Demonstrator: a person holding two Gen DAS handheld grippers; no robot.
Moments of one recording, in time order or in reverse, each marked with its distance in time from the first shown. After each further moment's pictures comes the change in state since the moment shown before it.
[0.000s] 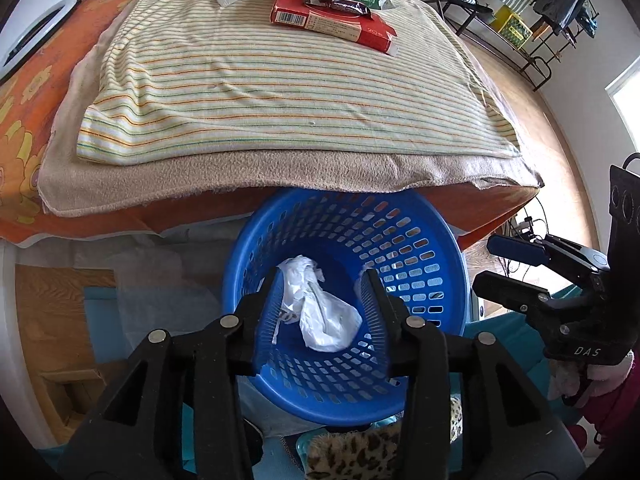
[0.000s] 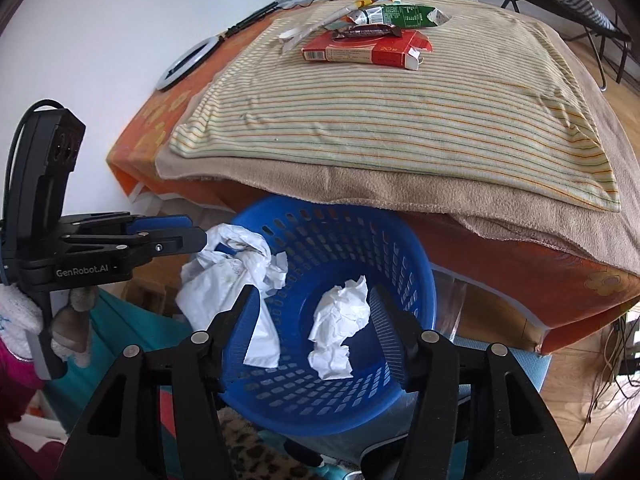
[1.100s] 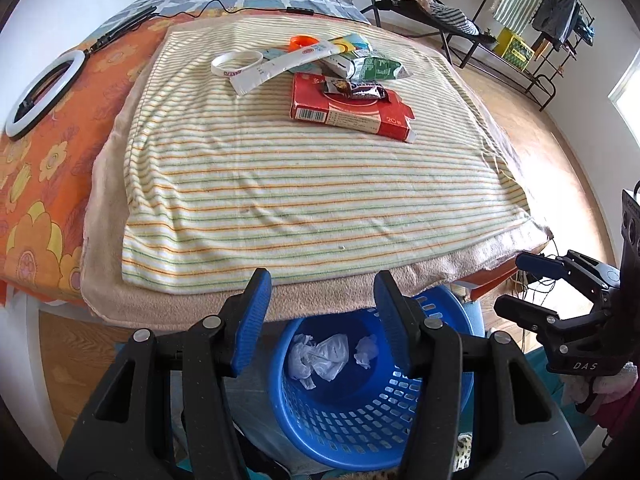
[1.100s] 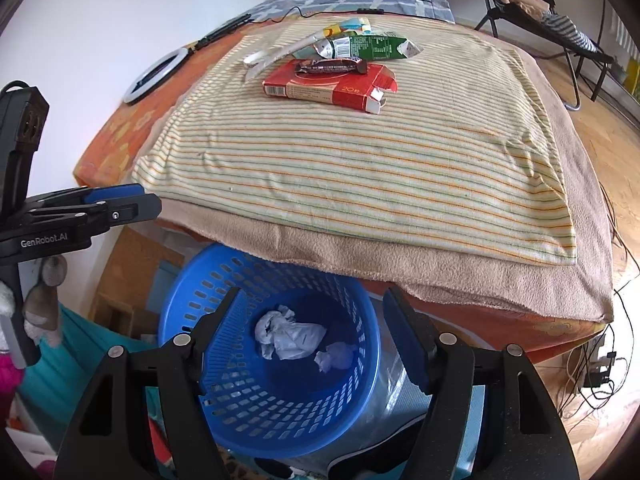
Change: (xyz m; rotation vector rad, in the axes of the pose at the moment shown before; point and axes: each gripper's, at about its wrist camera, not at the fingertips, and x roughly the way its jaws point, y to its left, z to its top) left arm -0.031 0.010 0.074 0.038 -0.143 0.066; right arm -0.014 -0.009 0.045 -0.024 -0.032 -0.147
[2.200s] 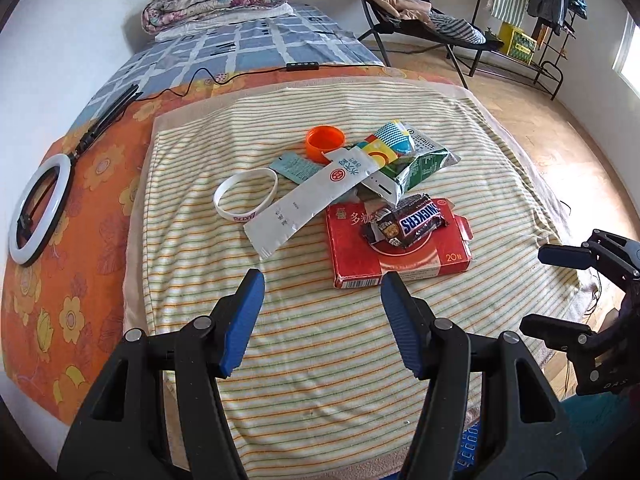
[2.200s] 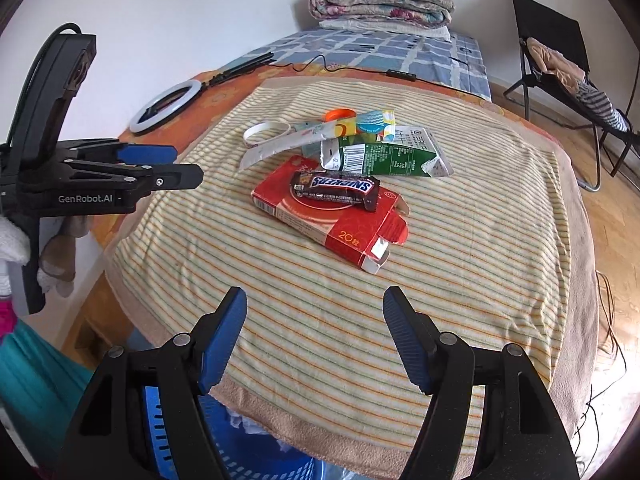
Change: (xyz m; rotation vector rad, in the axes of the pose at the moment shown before) left arm 0.042 0.012 0.145 0.147 -0.084 0.105; right arm 0.024 -0.015 0.125 -0.156 -0.112 0.026
